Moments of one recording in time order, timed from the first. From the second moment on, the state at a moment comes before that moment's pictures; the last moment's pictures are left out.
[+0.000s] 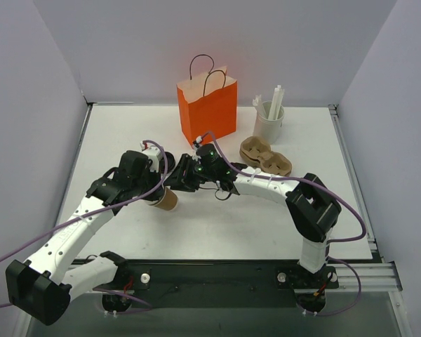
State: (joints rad) left arm -0.47 1.05 0.92 -0.70 0.06 -0.29; right arm 0.85 1.83 1.21 0.10 -0.34 1.13
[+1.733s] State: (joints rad) left arm -0.54 1.09 1.31 -0.91 -0.08 -0.28; right arm 0.79 1.49 1.12 -0.25 -0.17 0.88
